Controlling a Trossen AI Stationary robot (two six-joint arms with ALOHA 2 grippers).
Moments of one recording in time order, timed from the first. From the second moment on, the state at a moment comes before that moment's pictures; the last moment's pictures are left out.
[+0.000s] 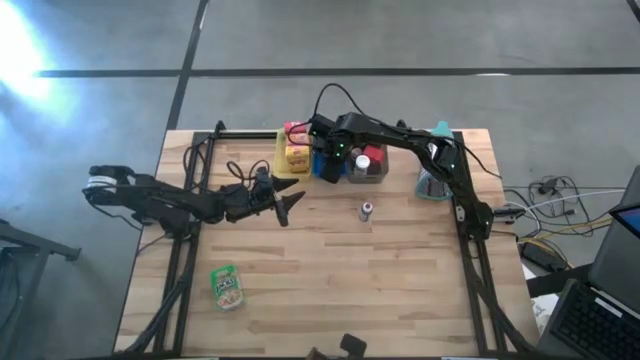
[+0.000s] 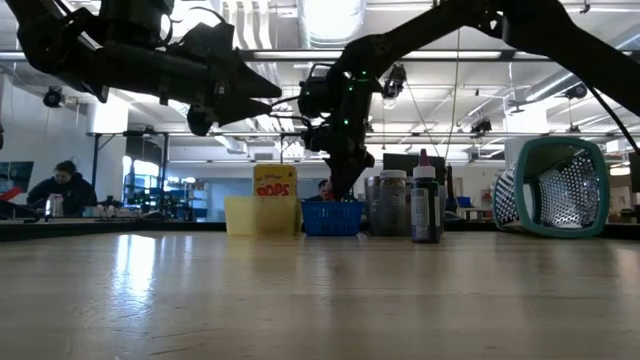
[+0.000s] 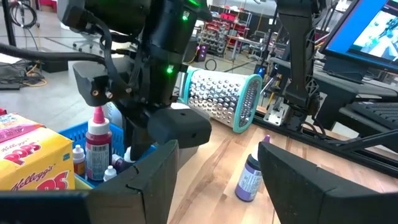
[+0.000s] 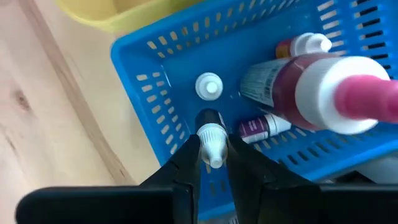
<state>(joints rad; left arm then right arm) 0.03 1.27 0.39 0.88 -0.39 -0.25 -0.45 2.28 2.02 -1.09 -0.01 -0.03</state>
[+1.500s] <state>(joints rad) 0.03 1.27 0.39 0.87 -0.39 -0.25 -0.46 2.26 1.91 -1.02 -0.08 -0.05</state>
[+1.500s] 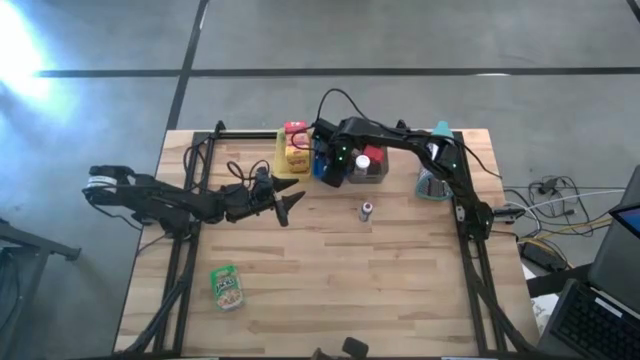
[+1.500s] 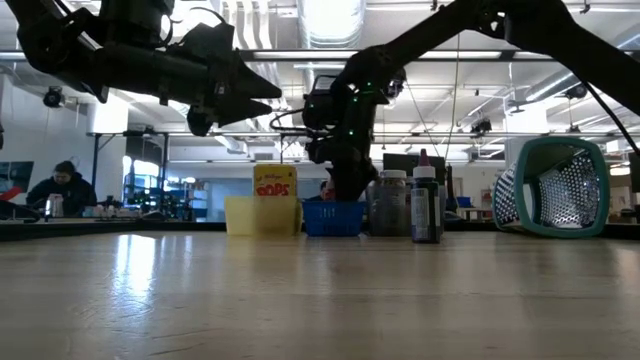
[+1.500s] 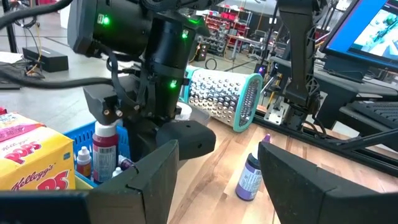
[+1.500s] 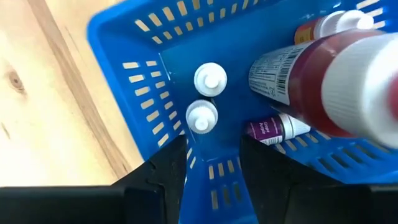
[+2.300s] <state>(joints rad) 0.03 1.27 0.39 0.87 -0.39 -0.26 -0.39 1.98 1.91 -1.13 -0.08 -0.03</state>
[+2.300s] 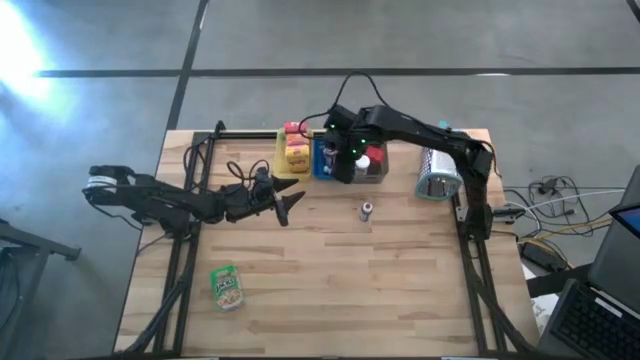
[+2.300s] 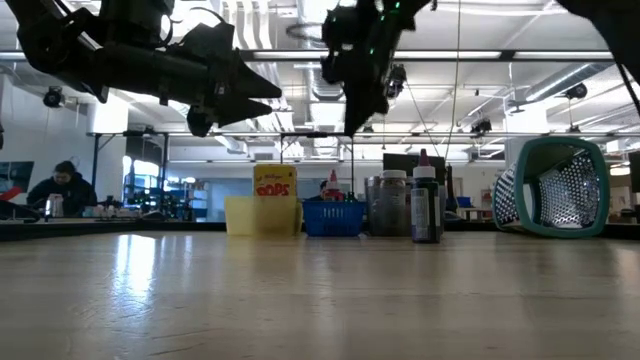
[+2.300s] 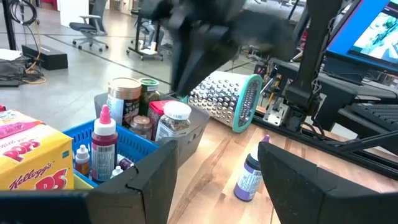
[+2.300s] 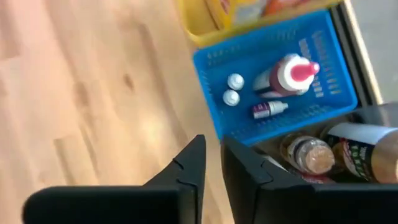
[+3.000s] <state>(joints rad) -0.04 1.26 0.44 0.80 -0.33 -0.28 -0.14 1.73 1.89 -1.33 0.14 0.03</state>
